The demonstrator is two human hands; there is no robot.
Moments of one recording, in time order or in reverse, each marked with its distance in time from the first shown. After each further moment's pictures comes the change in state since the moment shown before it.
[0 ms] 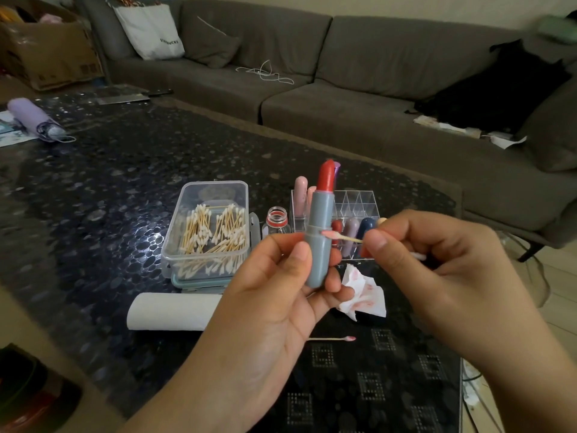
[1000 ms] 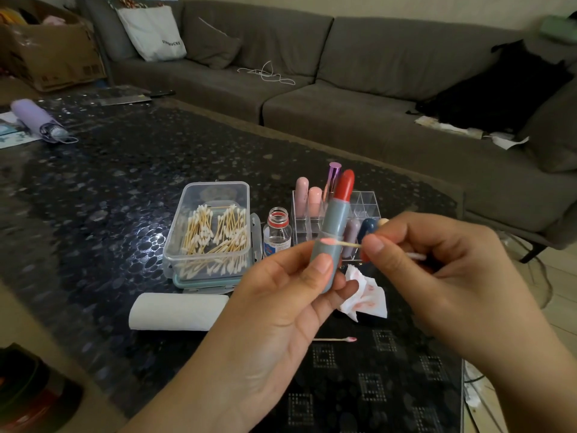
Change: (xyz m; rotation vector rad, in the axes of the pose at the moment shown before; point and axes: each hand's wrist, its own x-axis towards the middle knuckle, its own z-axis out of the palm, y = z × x) left_hand 0.003 -0.002 0.000 0.012 0.007 -0.082; right_hand 0.001 0.000 -0.001 -0.038 -0.002 -0.034
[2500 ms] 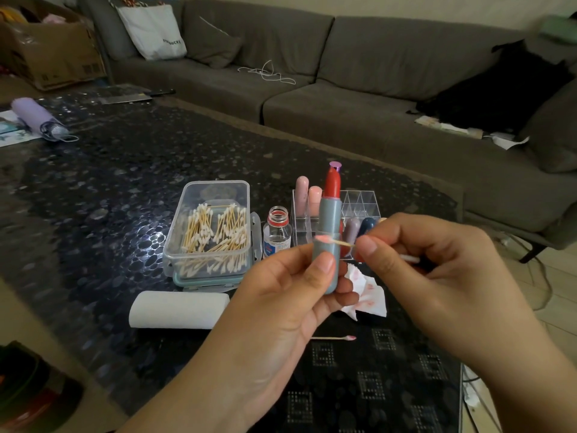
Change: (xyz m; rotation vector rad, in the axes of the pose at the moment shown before) left_hand -0.001 -0.002 0.001 0.123 -0.001 0.045; right_hand 0.000 0.000 0.002 -0.025 -0.019 0.012
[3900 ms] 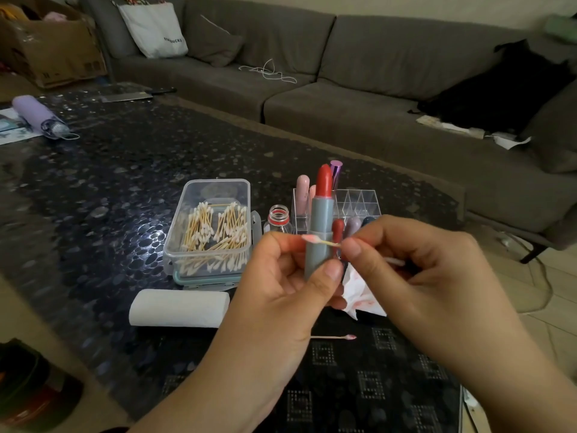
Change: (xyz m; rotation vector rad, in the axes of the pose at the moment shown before) left_hand -0.003 -0.005 -0.001 0.205 0.077 0.163; right_hand -0.001 -0.002 0.009 -0.092 0.019 -0.078
